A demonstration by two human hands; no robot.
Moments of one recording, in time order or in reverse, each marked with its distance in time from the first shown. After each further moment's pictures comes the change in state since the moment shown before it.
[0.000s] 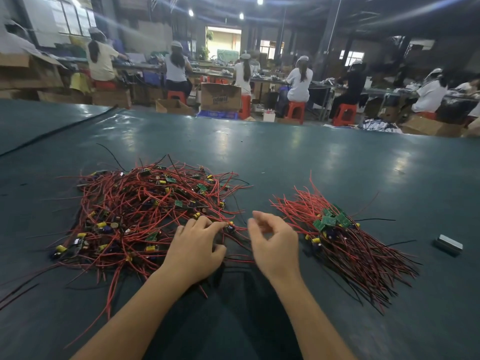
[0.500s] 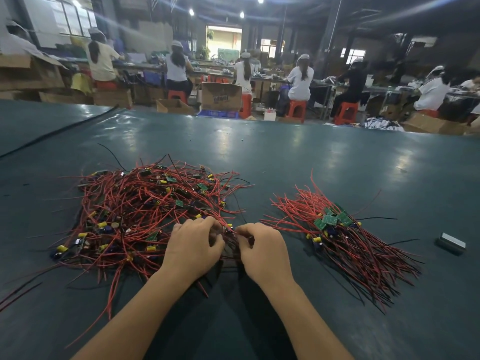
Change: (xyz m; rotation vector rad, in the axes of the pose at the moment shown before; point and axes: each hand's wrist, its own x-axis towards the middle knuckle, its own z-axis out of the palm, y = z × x) left_hand -0.001 0.002 -0.002 -0.131 0.169 -0.051; right_hand -0.006 0.002 0.009 -0.397 -0.256 -0.152
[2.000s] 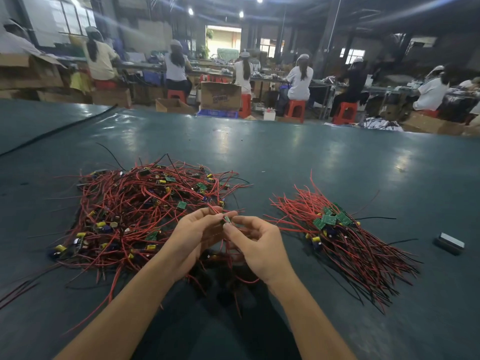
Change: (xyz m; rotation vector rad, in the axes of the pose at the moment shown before) left_hand 0.010 0.015 -0.020 -1.491 -0.232 -0.471; right_hand 0.001 -0.011 -0.007 0.879 -0.074 0.187
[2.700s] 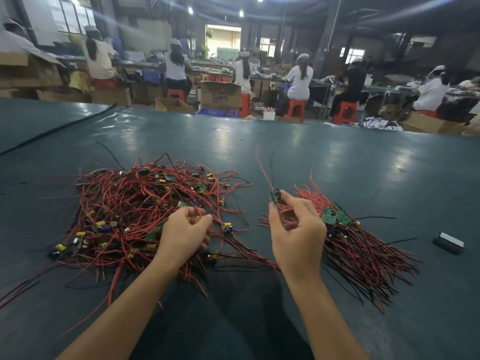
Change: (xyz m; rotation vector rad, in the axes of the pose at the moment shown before) left_hand 0.006 -0.002 -0.013 0.624 0.355 0.187; right_hand 0.003 -0.012 -0.031 -0.471 0.578 -0.549
